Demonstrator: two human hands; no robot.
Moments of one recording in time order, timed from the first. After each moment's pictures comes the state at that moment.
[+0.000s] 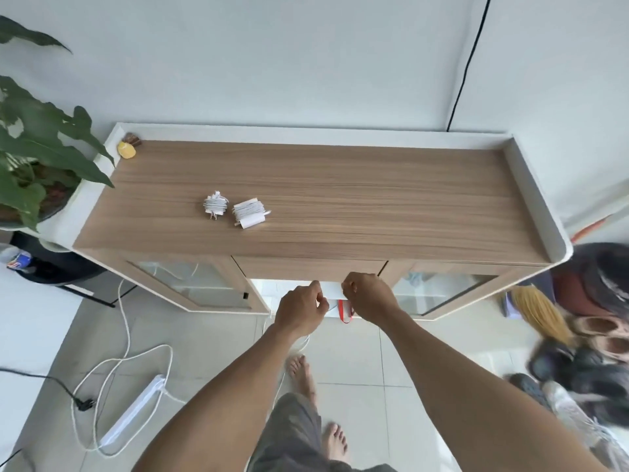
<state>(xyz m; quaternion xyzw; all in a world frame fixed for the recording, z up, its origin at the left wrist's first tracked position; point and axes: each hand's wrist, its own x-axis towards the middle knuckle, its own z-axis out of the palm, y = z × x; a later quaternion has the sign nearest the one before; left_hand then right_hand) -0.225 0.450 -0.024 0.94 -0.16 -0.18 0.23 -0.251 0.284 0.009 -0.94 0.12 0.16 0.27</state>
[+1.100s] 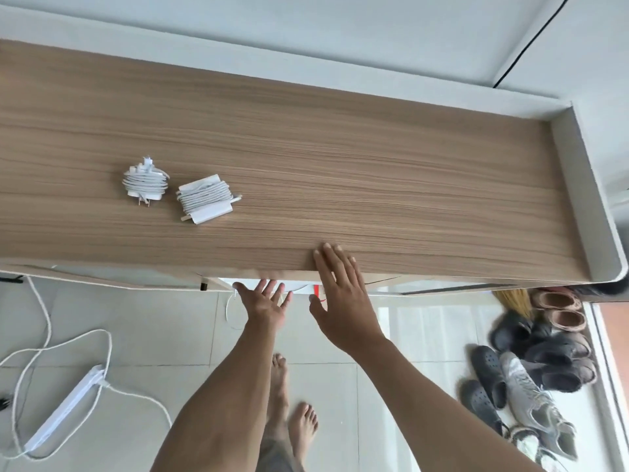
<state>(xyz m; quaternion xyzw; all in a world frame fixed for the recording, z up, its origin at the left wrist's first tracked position) -0.120 0.451 -0.195 0.24 0.52 -0.24 0.78 -0.180 0.318 -0.074 -0.98 0.01 0.05 0.18</state>
